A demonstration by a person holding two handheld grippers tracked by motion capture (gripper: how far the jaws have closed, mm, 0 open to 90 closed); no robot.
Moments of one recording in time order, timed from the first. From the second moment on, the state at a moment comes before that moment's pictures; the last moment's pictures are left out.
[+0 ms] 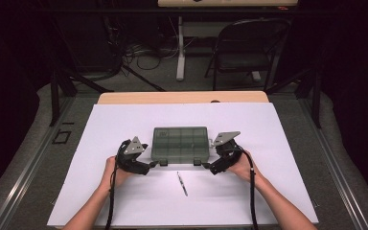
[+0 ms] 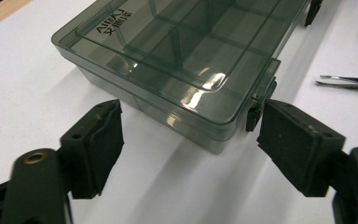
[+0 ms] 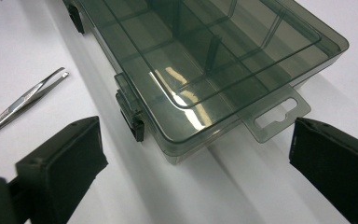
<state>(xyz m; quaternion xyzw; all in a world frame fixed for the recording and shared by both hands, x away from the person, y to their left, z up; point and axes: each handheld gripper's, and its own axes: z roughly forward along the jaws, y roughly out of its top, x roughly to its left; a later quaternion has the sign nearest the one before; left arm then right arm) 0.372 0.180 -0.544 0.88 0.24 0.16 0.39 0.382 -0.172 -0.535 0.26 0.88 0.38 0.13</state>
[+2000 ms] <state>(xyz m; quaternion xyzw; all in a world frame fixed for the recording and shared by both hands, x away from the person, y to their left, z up) 0.363 0.180 -0.541 0.87 0.22 0.19 0.40 0.377 -0.172 -0.533 0.25 0.89 0.36 0.14</state>
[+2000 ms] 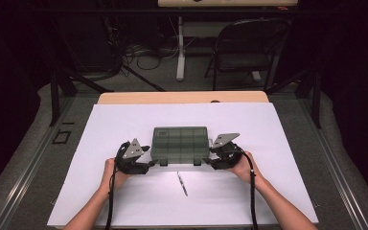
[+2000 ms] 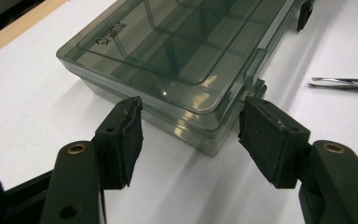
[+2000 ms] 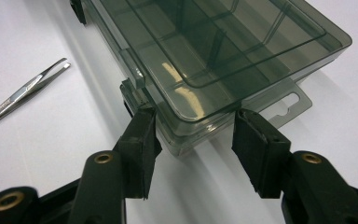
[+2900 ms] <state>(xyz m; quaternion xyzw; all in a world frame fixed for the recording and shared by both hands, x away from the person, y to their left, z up) 0.358 0.179 -0.543 0.86 0.21 0.23 0.41 0.376 -0.173 -0.530 0.26 0.88 0.37 0.14</state>
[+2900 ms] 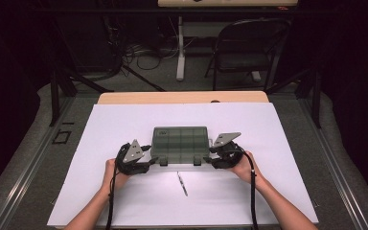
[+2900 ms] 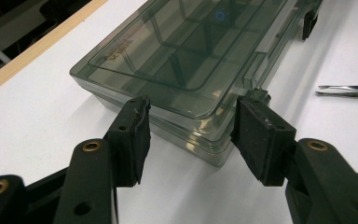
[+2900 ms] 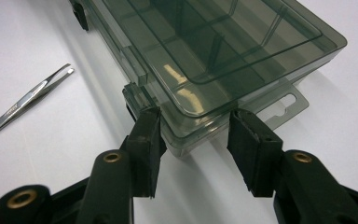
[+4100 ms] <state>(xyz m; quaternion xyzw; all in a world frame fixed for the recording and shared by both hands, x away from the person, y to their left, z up) 0.351 0.177 -0.540 0.83 0.20 0.28 0.44 0.363 -0.170 -0.523 0.22 0.86 0.39 0.25</state>
